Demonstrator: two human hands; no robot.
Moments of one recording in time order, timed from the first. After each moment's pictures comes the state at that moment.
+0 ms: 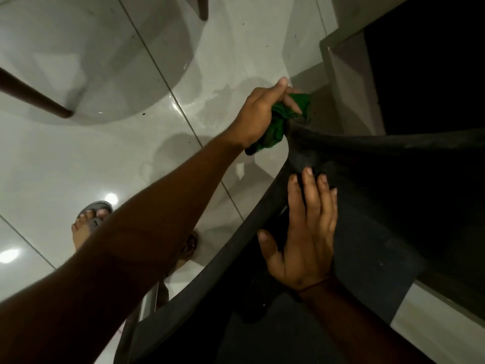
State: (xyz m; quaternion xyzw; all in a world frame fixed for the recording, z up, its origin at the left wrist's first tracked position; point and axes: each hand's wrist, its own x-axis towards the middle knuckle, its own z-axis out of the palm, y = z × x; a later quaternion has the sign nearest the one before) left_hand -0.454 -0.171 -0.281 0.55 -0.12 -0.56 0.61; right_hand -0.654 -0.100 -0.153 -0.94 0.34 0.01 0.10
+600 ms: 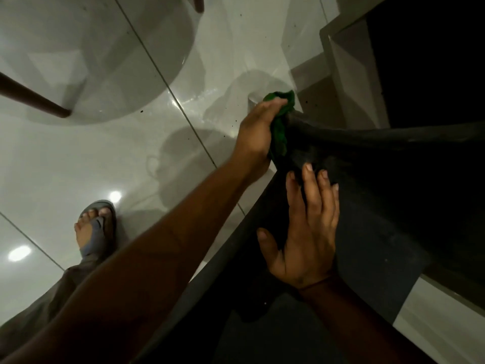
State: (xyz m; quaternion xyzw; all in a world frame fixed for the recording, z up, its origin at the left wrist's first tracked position) left_hand -0.500 -0.147 -0.260 0.48 0.16 -0.57 0.65; right_hand -0.655 -0.101 -0.152 -0.94 0.33 0.02 0.09
